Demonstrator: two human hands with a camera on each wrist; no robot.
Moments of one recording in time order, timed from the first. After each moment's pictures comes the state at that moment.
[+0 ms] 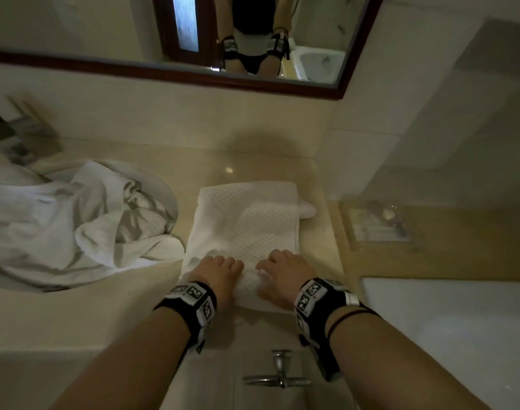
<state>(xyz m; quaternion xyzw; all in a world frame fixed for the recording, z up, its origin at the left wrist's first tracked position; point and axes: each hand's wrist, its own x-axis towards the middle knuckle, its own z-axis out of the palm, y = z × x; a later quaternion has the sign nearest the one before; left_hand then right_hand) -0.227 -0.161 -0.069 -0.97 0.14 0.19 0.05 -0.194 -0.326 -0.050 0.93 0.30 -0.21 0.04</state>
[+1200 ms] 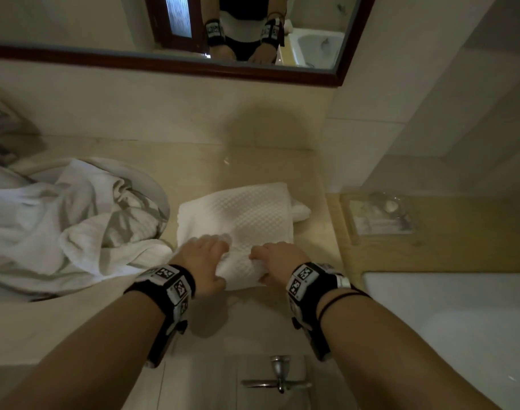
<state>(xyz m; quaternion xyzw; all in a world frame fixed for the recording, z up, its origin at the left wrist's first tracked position) -0.197 -0.127 -0.064 -0.98 0.15 0.13 -0.01 -0.157 -0.317 -0.051 0.92 0.32 -0.25 0.00</state>
